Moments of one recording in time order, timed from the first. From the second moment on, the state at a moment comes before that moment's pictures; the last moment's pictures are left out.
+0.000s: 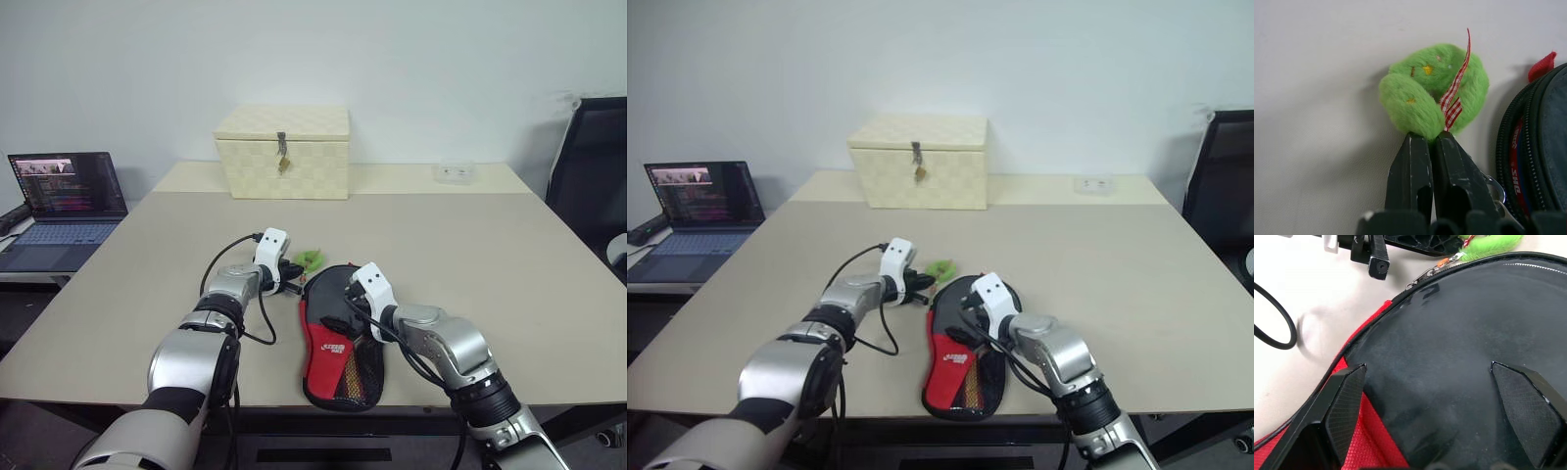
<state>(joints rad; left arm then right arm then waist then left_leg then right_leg) -1.17 0.32 0.06 1.33 -0.01 0.17 -0.65 -0.62 -0.18 0.27 -0.02 0.24 0.90 0.44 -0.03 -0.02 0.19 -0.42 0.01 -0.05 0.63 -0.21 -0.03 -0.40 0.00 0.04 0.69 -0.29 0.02</state>
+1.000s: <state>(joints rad) -1.38 0.12 -0.31 1.41 0.52 -0.17 -0.42 -0.46 -0.31 0.38 -0.29 0.15 0.97 0.49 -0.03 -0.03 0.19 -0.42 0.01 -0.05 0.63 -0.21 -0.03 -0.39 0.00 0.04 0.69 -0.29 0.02</state>
